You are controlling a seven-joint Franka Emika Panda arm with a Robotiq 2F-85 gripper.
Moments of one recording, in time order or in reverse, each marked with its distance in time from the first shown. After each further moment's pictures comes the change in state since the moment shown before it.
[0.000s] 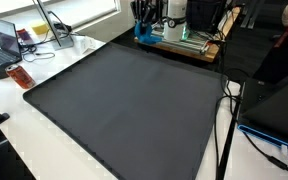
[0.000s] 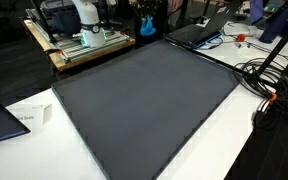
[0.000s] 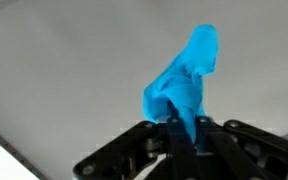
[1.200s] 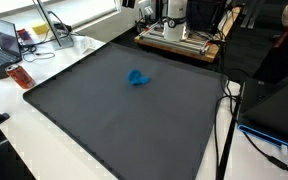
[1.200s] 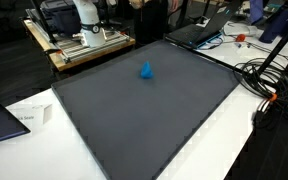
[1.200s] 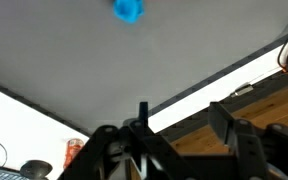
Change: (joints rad) arm -0.329 -0.232 0.278 -0.008 0.000 -0.121 0.161
